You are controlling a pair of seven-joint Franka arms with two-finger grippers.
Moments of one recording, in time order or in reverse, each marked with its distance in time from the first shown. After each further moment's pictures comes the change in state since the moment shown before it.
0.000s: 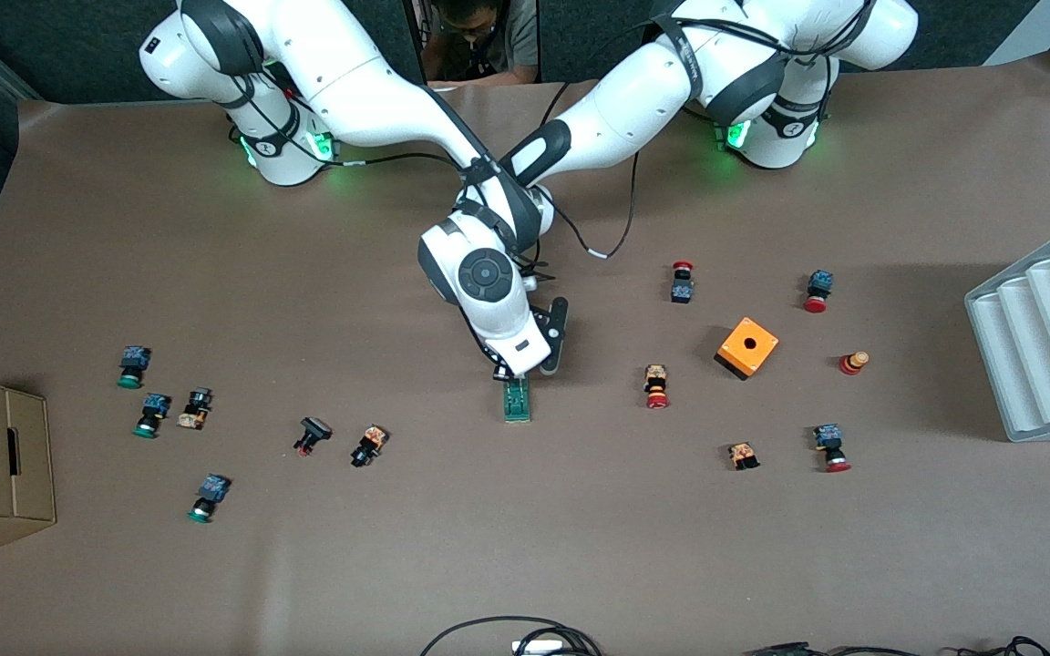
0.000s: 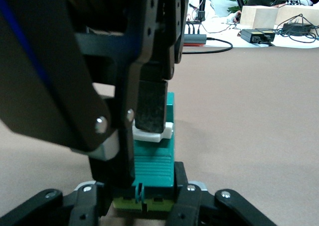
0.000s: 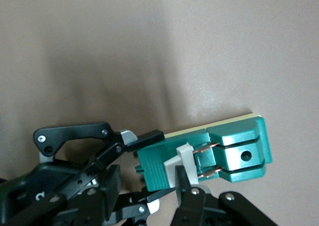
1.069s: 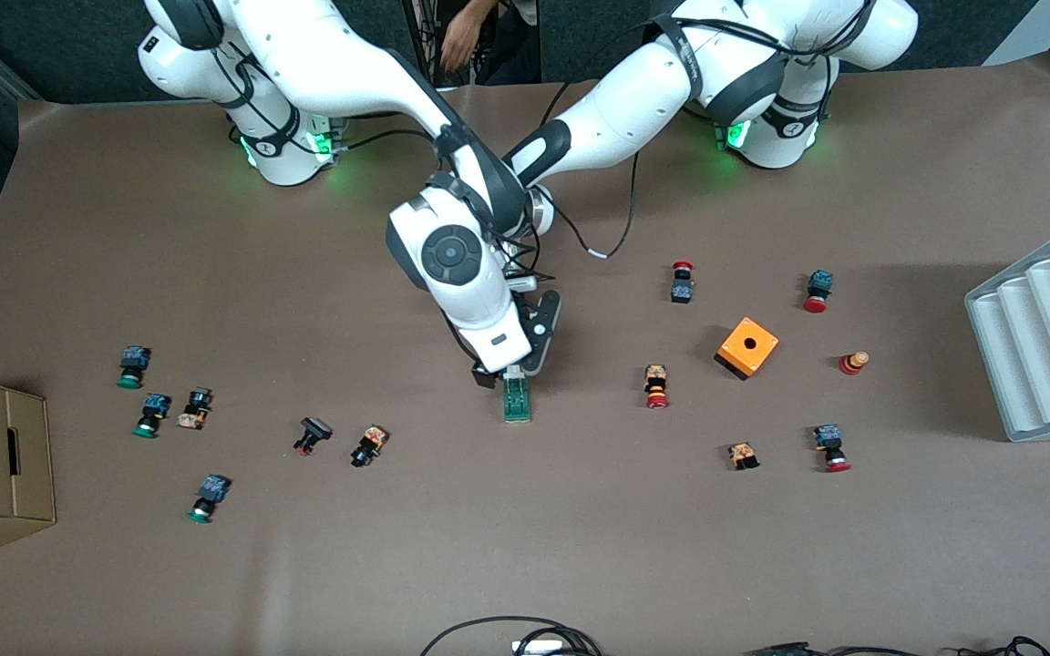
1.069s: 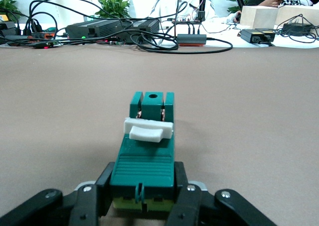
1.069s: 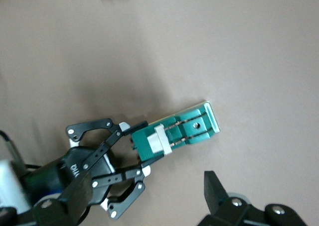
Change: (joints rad) left arm 0.000 0.000 0.000 0.000 0.000 -0.001 0.000; right arm -0.052 -0.159 -0.006 0.011 0.001 -0.120 0.121
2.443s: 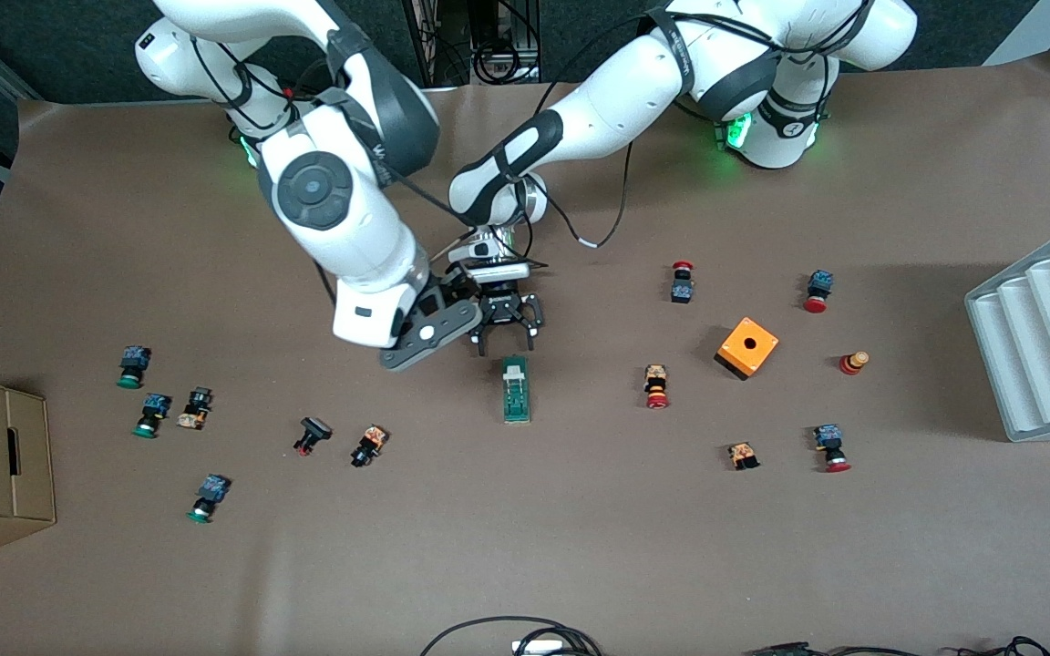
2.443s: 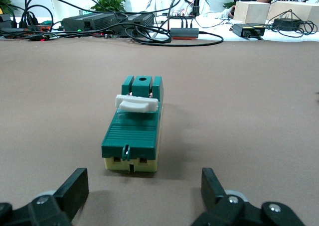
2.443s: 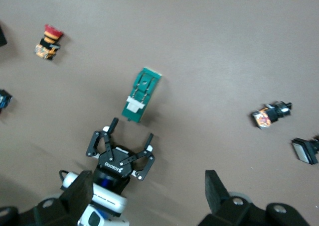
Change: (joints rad) left arm -0.033 0.001 -0.017 -0.006 -0.024 -0.013 -0.011; right arm -0.124 -0.237 -0.004 0.012 -0.047 -0.254 0.644
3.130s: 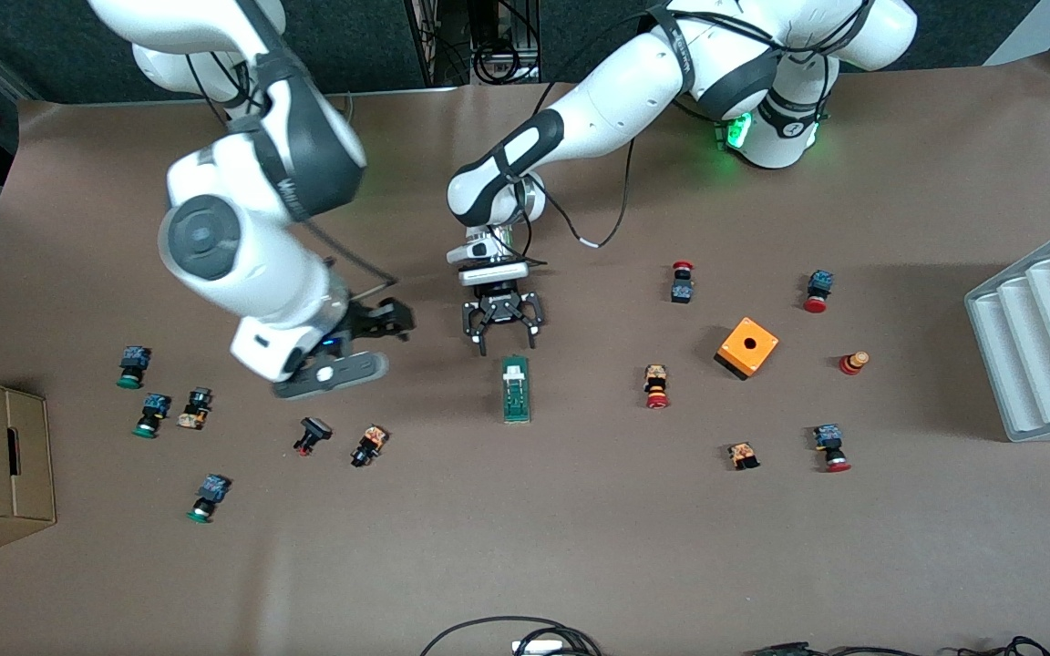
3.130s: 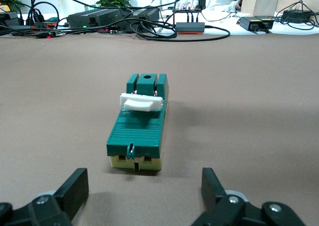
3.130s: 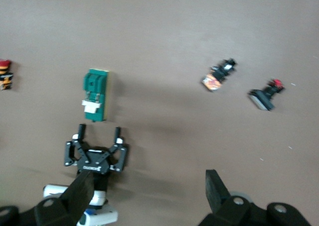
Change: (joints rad) left arm 0.000 -0.005 -0.003 0.010 -0.049 0.000 0.040; right arm -0.166 -0.028 0.010 0.001 -0.001 -0.124 0.157
